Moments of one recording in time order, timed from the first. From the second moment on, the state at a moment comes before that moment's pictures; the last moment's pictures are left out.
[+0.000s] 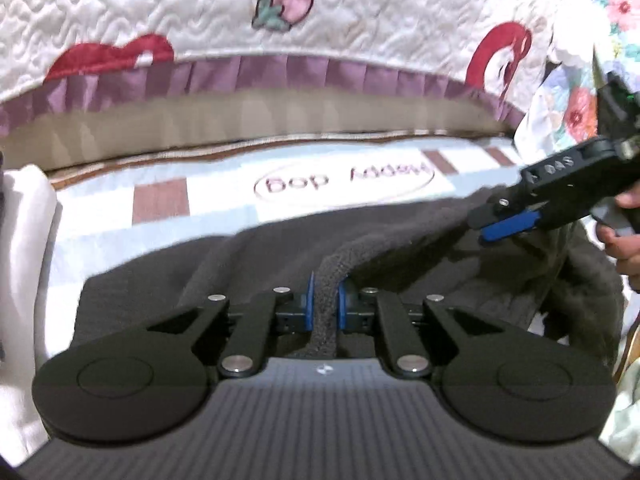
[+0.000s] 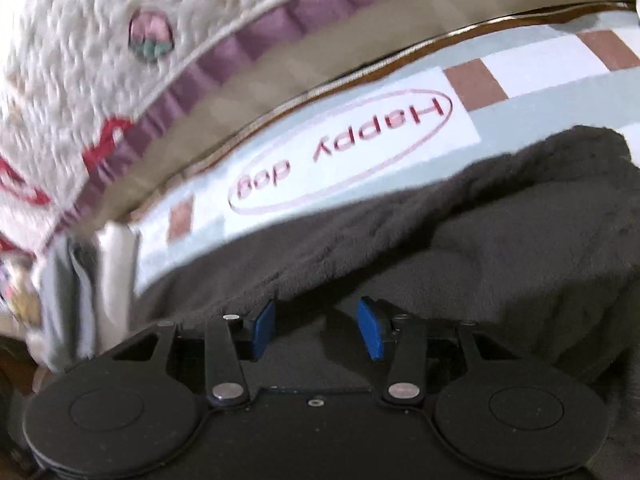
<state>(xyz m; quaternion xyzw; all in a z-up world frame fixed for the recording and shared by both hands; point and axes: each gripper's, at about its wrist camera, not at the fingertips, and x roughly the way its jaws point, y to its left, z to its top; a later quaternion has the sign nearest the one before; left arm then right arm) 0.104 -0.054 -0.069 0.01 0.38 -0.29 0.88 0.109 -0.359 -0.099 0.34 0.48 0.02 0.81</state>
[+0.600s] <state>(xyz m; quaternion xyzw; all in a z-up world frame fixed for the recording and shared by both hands) 0.151 0.023 -0.060 -0.09 0.34 -0.22 0.91 0.228 -0.351 -0.016 0.13 0.34 -0.06 0.93</state>
